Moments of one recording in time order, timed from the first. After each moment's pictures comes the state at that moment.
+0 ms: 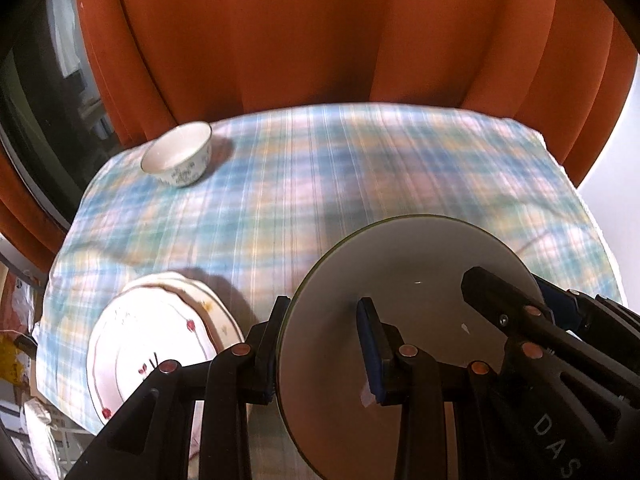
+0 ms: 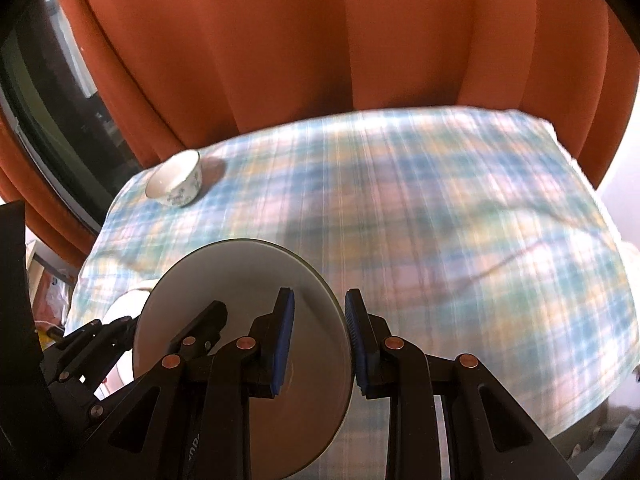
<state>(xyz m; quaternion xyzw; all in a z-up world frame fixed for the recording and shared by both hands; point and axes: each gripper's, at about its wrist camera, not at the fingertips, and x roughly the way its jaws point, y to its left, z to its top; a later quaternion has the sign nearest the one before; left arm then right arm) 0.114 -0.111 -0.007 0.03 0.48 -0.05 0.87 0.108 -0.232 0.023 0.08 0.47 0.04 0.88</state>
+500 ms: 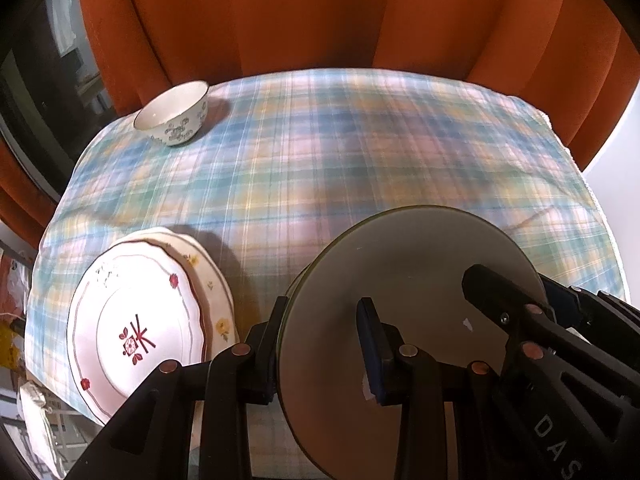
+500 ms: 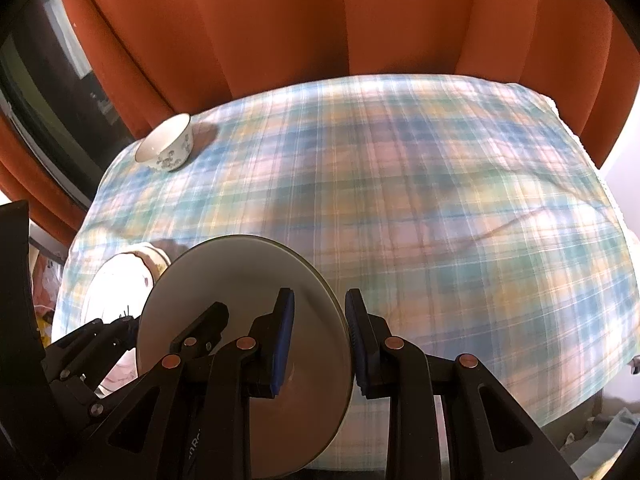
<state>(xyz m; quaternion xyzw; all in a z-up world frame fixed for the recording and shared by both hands) 0.104 -0.107 -0.035 0.02 0.52 -0.04 0.85 0.099 -0.227 -0.003 0.07 0.51 0.04 0.86</state>
